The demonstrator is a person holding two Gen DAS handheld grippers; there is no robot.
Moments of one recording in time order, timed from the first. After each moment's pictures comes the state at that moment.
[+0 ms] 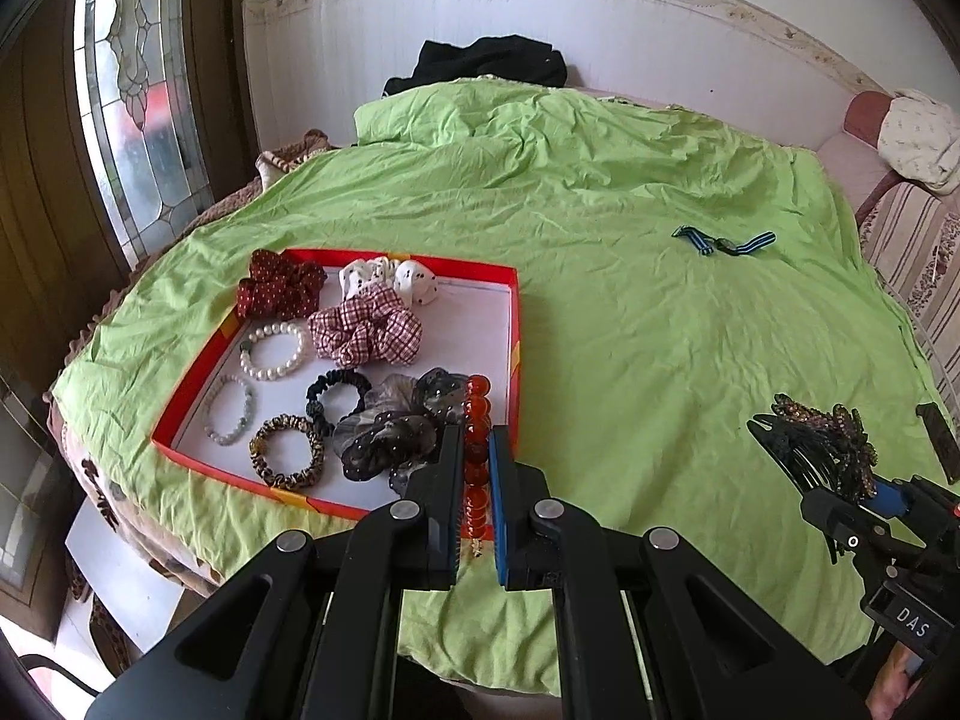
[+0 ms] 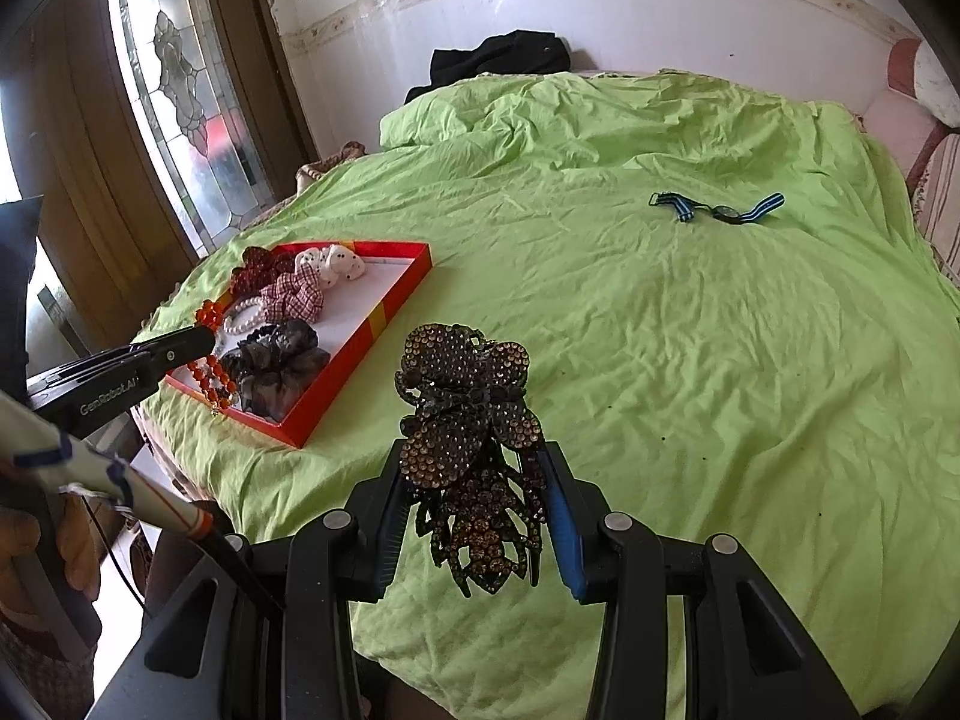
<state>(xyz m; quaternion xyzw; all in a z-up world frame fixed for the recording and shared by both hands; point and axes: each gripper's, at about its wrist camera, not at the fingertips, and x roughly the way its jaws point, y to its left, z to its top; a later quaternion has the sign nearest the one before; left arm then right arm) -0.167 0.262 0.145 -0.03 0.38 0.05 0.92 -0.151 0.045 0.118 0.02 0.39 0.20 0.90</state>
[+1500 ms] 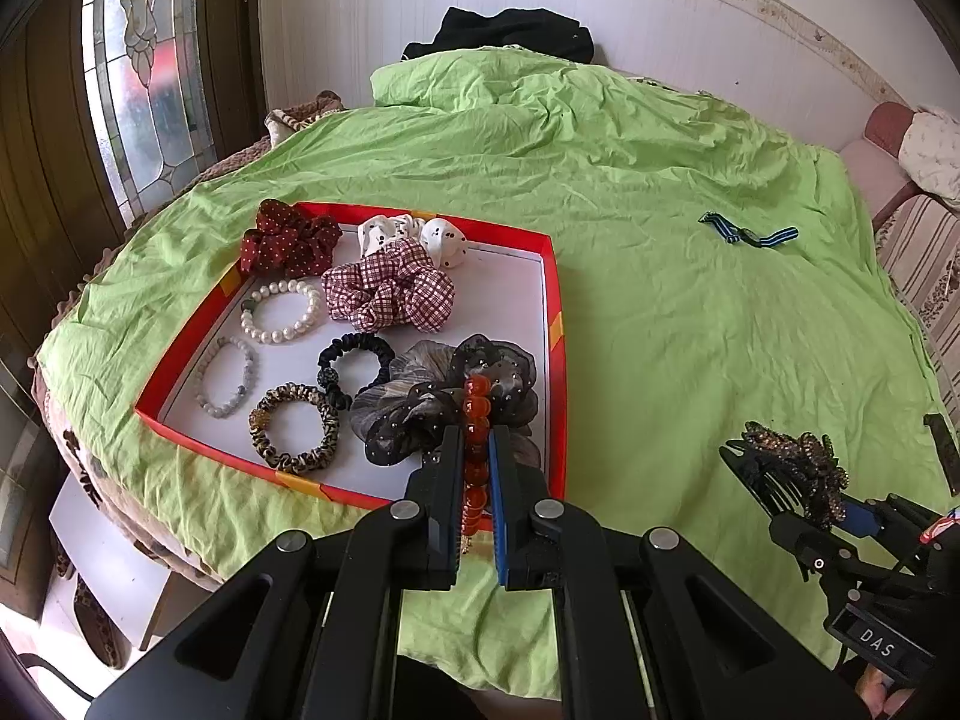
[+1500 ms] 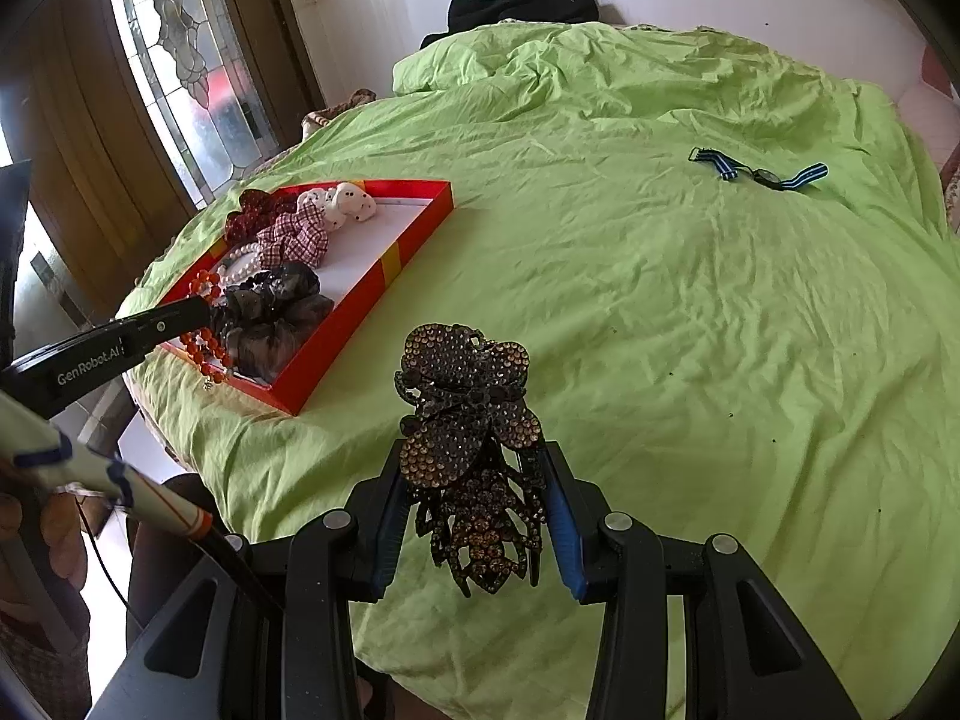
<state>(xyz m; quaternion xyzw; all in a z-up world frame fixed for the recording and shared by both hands) -0.155 0.289 0.117 -0.06 0.40 0.06 0.91 -0.133 0.080 0.083 0.00 0.43 0.21 0.88</state>
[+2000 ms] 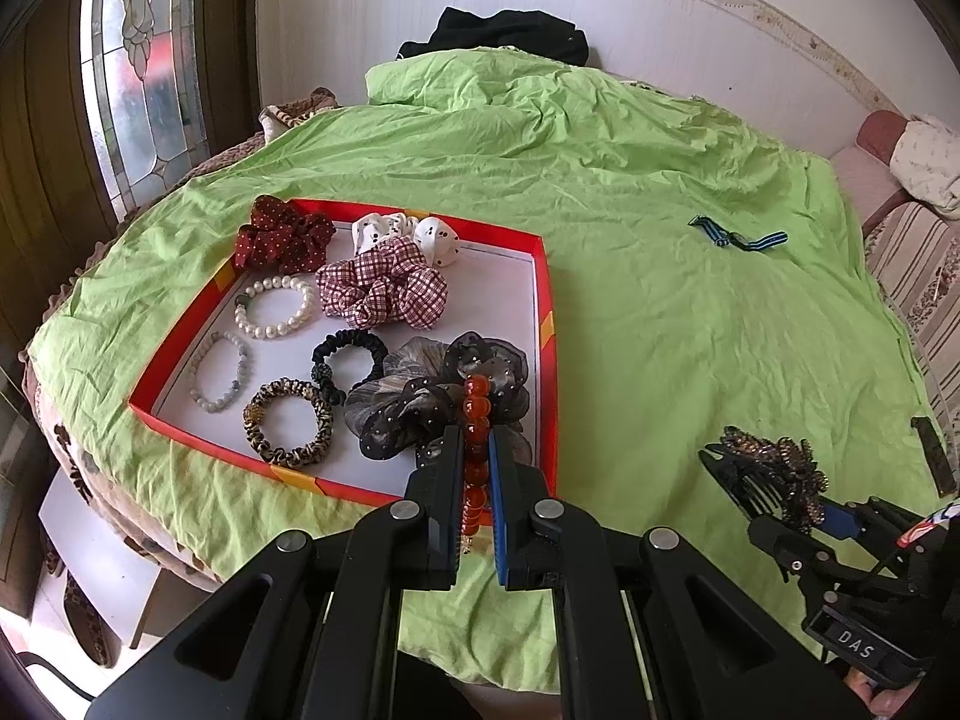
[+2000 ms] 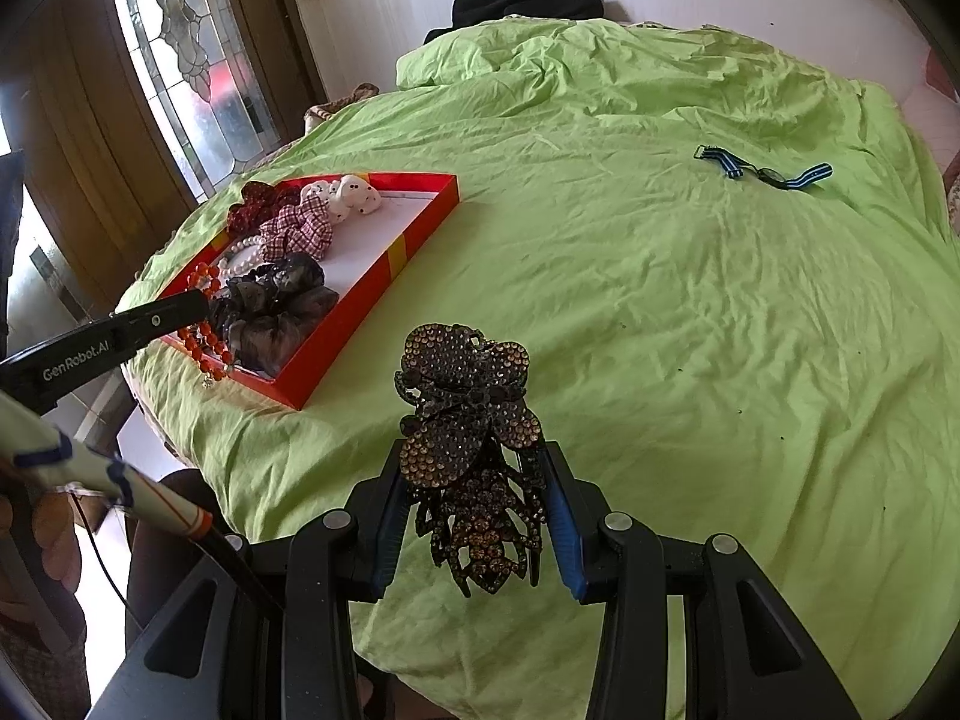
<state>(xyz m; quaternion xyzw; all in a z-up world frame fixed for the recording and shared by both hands) -0.159 0.288 0.120 -0.08 0.40 0.05 0.91 -0.134 0.084 0.081 0.00 0.43 0.21 0.87</state>
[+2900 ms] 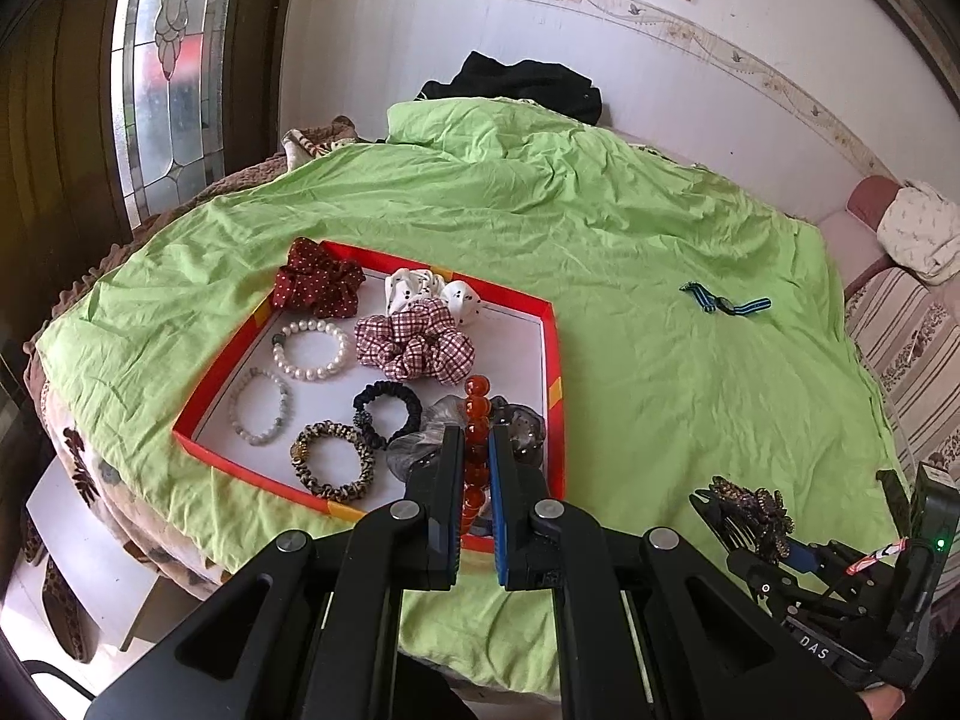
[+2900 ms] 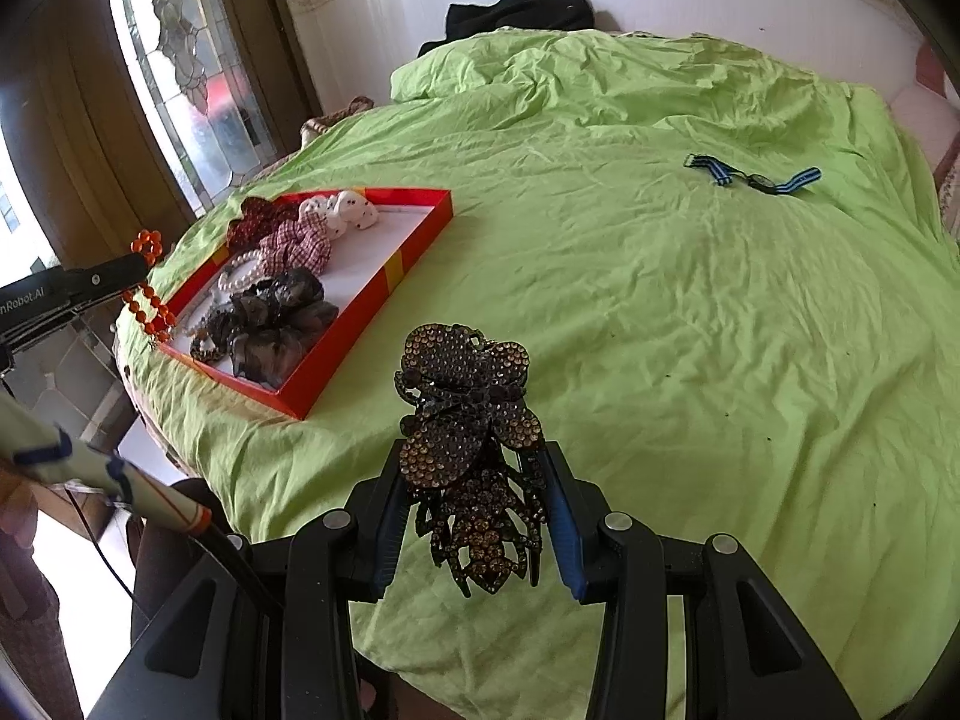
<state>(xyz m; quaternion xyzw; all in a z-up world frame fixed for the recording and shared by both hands) -0.177 0.322 0.160 -0.12 0.36 0.04 0.93 -0.139 0.076 0.089 0.01 0.42 0.21 0.88</state>
